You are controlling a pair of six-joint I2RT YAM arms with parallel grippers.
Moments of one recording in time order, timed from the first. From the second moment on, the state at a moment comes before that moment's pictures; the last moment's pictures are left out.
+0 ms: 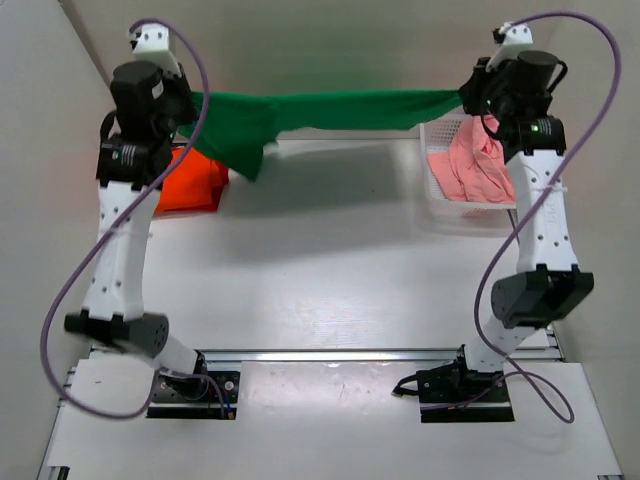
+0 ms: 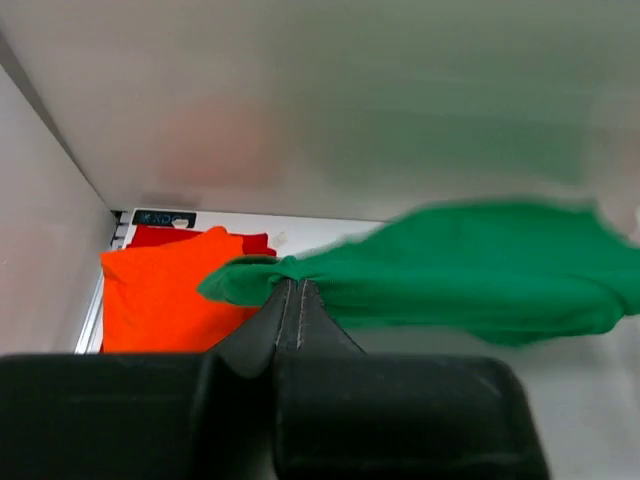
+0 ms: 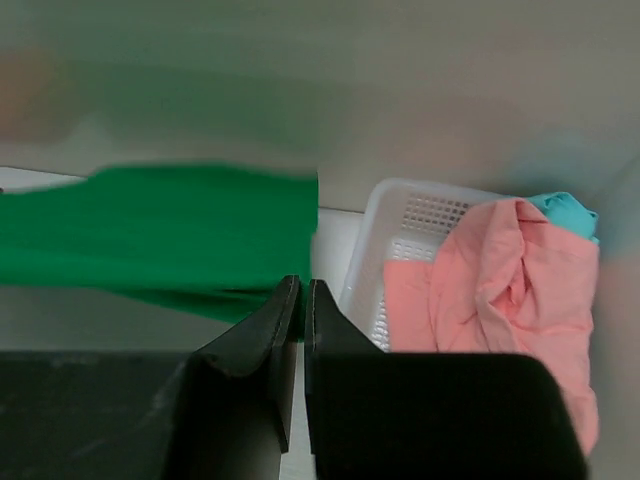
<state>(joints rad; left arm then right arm) -0.15 1.58 2.08 -0.66 -0.17 -0.08 -0.01 1.74 2.09 -0.56 -0.19 -0.01</state>
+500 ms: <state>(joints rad) -0.21 1.23 0.89 -0.53 -0.13 -0.17 -0.01 1.41 0.97 -0.40 -0.24 0.07</state>
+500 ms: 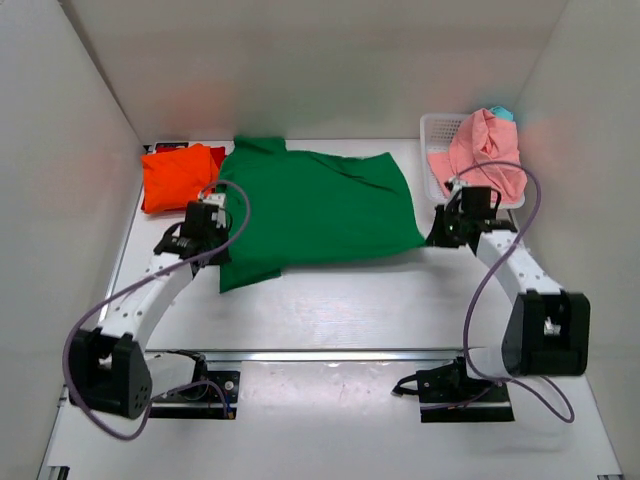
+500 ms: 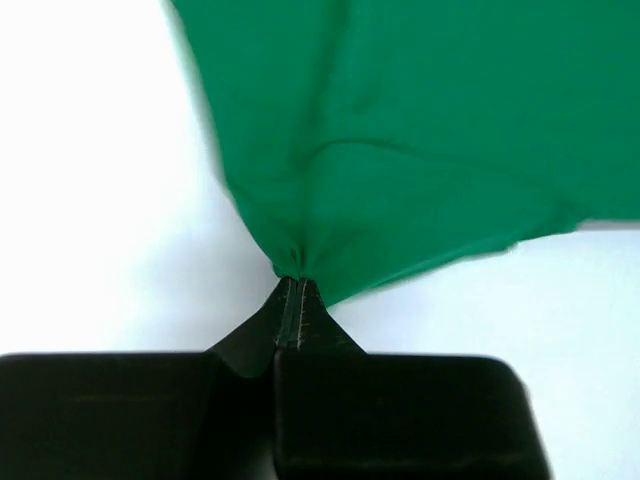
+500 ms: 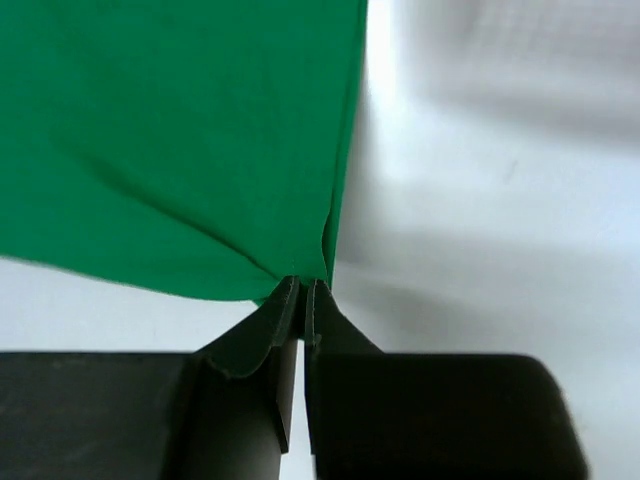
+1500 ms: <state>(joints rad) -0.16 1.13 0.77 -0.62 0.03 -0.27 -0.10 1.12 0.66 -0.53 -0.22 0.19</state>
